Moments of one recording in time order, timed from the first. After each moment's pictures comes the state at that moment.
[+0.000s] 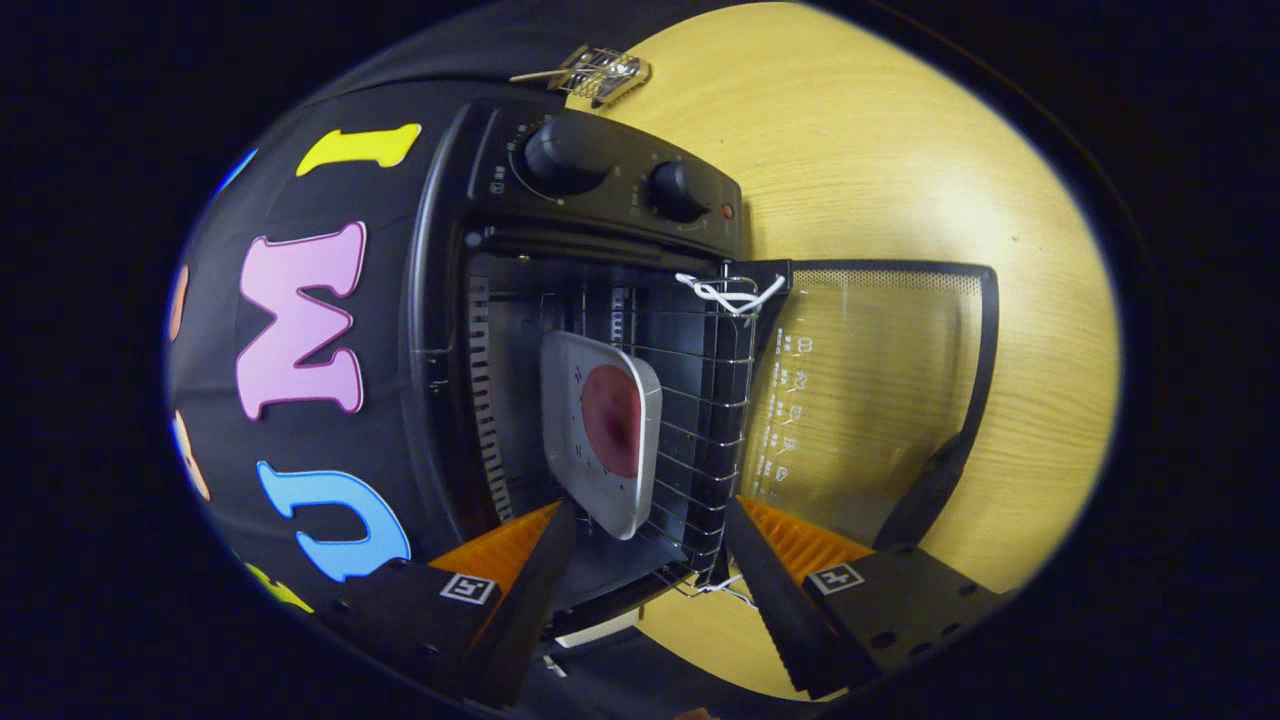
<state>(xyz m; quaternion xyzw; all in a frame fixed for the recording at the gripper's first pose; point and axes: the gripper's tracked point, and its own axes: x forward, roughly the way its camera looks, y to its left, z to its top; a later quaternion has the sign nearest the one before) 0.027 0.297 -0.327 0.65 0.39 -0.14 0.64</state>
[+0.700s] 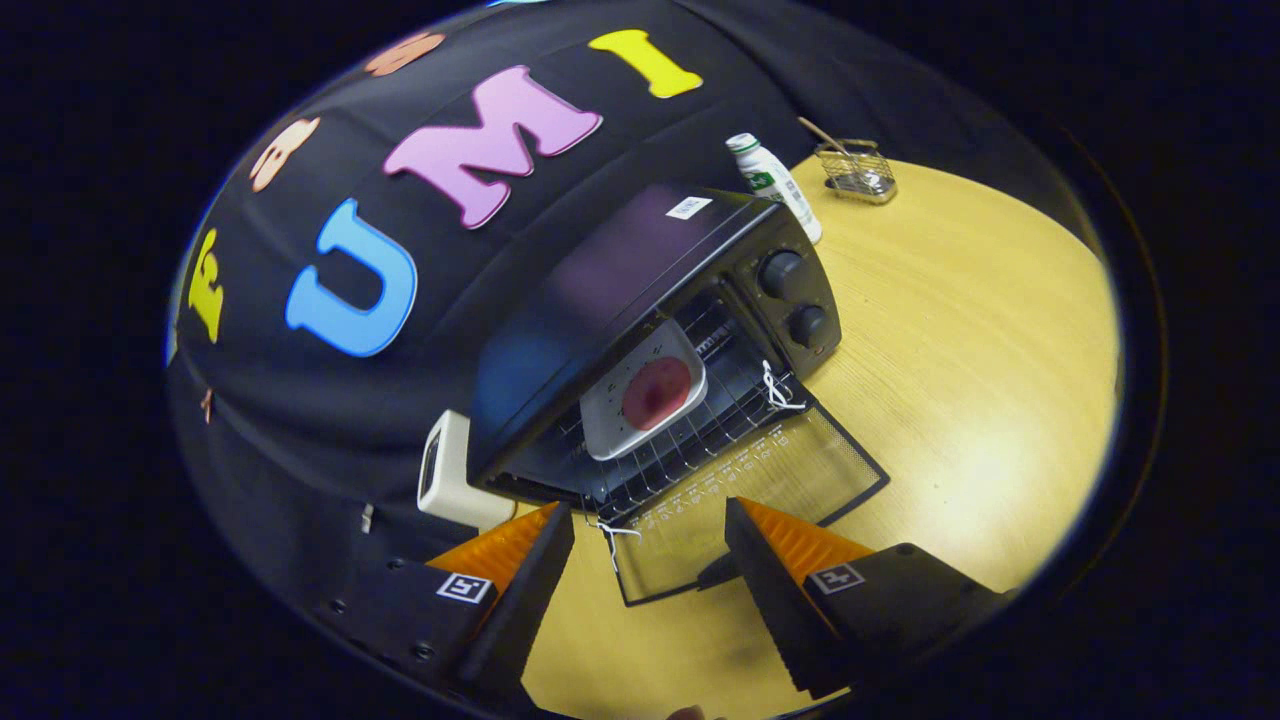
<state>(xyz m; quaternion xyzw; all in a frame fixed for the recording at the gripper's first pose) -0.049 0.266 -0.267 0.33 0.40 0.05 0.85</state>
